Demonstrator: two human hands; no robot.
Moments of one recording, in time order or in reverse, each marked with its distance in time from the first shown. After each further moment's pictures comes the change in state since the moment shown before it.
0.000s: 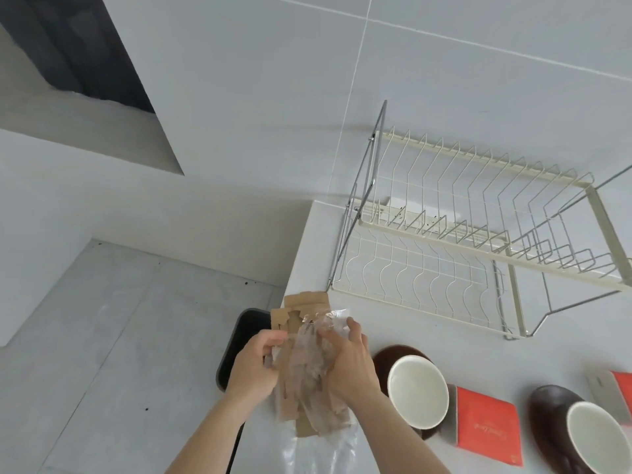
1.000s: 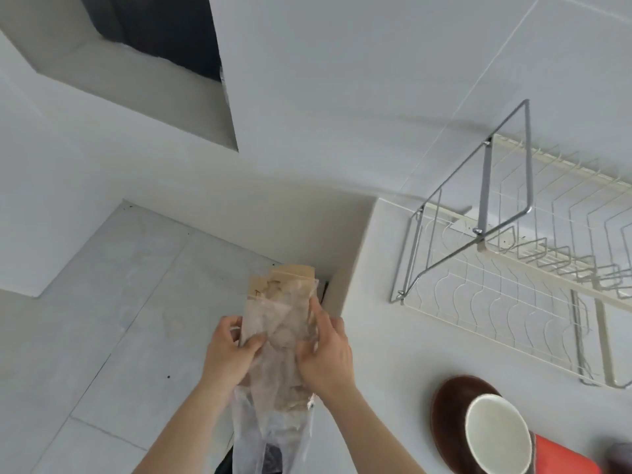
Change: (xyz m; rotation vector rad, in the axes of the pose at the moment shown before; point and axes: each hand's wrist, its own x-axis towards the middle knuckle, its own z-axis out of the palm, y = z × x) left_hand 0.044 -0.067 -0.112 -0.292 0.331 -0.286; right_hand 0.036 -0.129 0.069 0.331 0.026 -0.070
